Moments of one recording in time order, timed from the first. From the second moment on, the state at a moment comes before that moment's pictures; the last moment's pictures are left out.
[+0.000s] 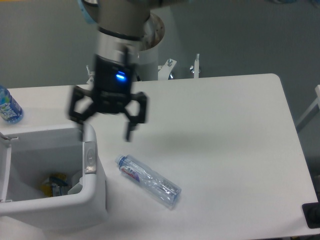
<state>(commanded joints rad) 2.39 -1.77 -1.54 -0.93 1.39 -0.22</state>
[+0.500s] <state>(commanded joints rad) 2.44 -1.99 -1.55 -0.92 1.39 -0.24</state>
